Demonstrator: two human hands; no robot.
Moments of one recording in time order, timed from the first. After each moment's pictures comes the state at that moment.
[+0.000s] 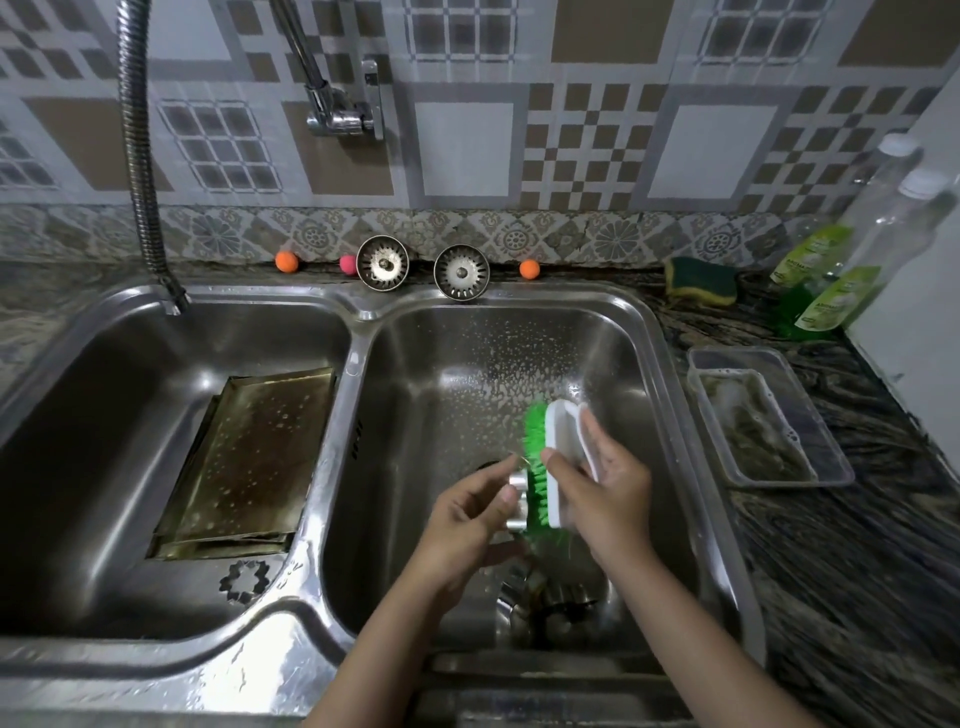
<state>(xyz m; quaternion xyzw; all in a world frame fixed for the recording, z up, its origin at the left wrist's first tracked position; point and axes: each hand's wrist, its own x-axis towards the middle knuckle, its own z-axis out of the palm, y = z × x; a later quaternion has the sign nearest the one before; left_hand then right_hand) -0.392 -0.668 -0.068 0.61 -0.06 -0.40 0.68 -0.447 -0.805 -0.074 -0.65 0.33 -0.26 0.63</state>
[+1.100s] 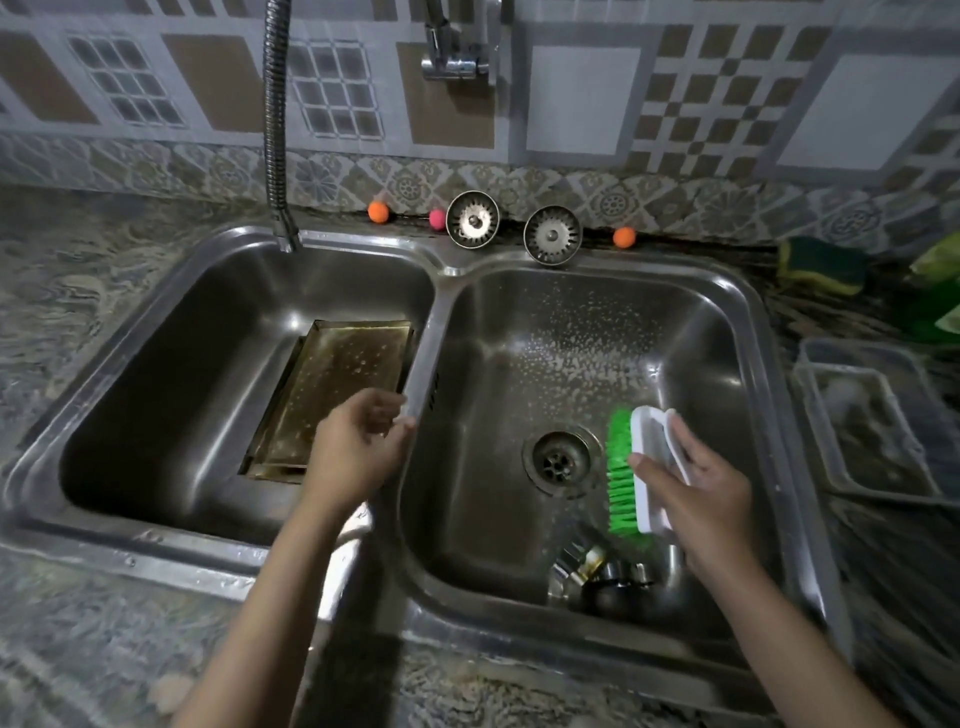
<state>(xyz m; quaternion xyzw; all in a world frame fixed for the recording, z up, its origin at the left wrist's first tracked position) -0.312 -0.541 -0.043 0.89 -0.06 -0.08 0.44 -0.459 -0.810 -0.094 -0.67 0.35 -0.19 0.63</state>
